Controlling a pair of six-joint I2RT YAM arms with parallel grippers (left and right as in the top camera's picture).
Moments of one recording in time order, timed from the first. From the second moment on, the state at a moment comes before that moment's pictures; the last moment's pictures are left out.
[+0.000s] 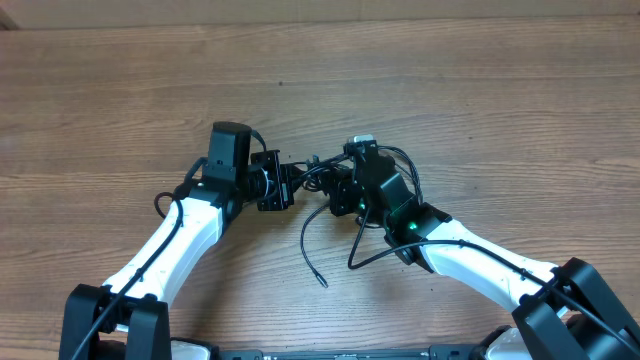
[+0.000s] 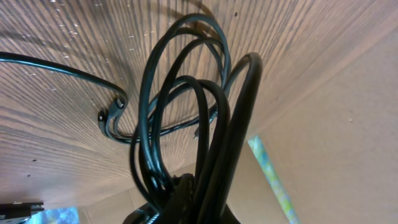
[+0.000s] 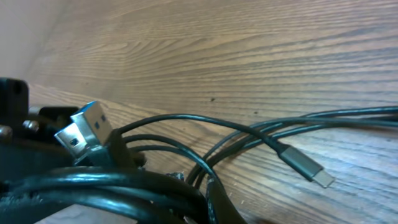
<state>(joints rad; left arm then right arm) -0.25 1.51 0.84 -0.22 0.59 -1.99 0.67 1.56 0.73 0.25 -0.09 0.56</state>
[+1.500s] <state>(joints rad) -0.25 1.51 0.84 -0.25 0.28 -2.03 0.75 1.57 0.73 0.17 -0.19 0.51</state>
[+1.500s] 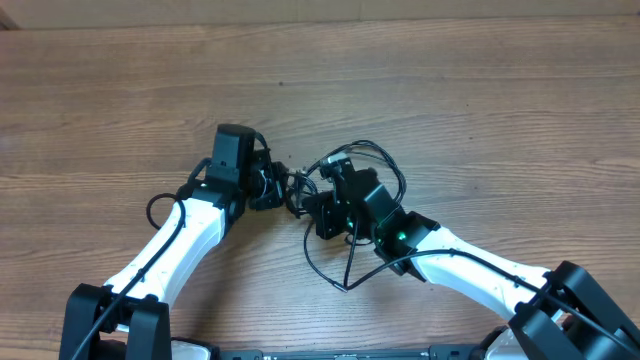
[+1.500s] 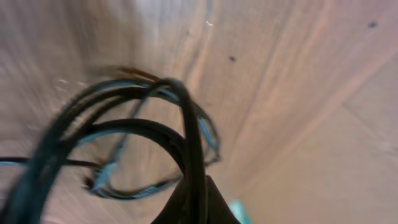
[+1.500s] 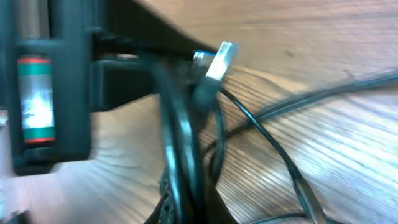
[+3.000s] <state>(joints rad) -0.25 1.51 0.84 -0.19 0.54 -1.75 0.71 1.57 0.73 0.17 -0.14 0.52</state>
